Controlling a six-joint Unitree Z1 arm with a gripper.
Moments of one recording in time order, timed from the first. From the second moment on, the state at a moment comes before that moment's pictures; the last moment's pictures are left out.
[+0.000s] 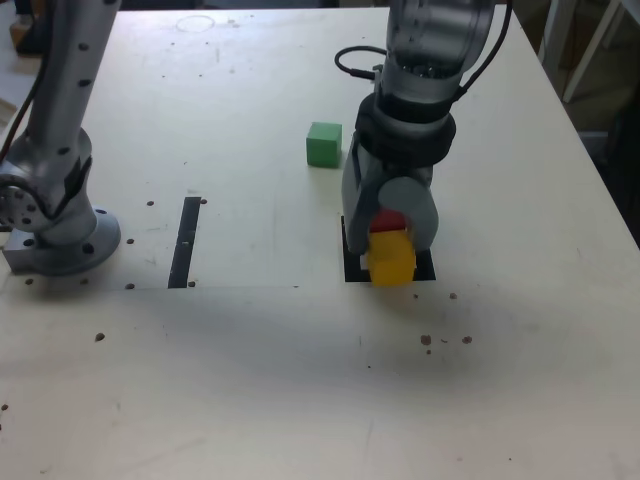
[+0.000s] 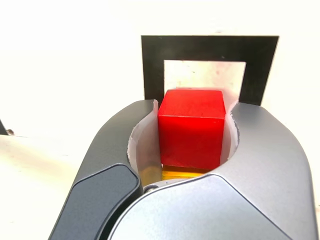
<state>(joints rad) -0.11 2.09 -1.57 1.20 0.06 -0.18</state>
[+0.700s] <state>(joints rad) -0.12 2.11 -1.53 1.16 0.03 -0.17</state>
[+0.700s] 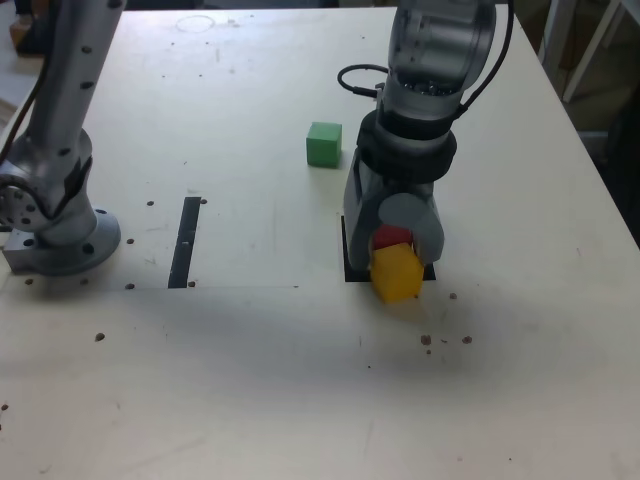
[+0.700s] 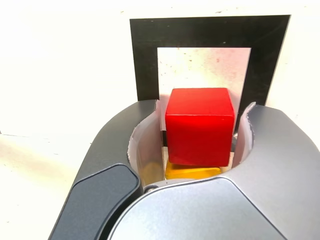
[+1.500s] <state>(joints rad) -0.20 2.01 -1.52 1.21 0.05 -0.31</state>
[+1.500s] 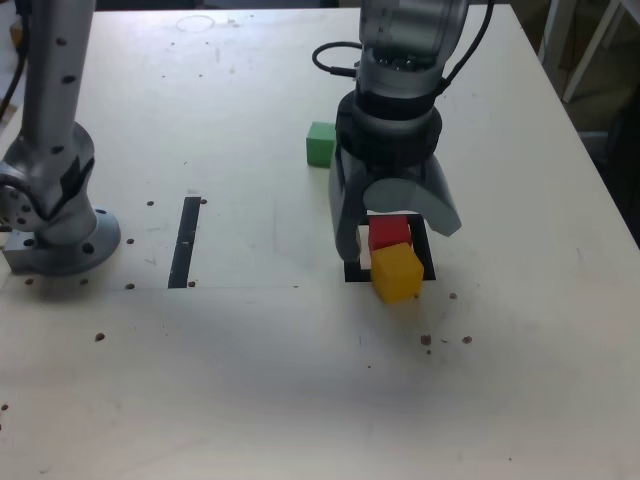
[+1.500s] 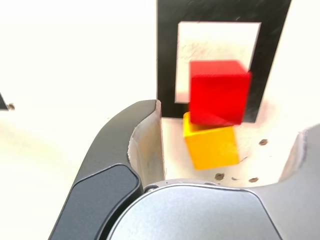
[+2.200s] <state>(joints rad) -0.28 2.12 -1.63 1.26 -0.04 -0.45</state>
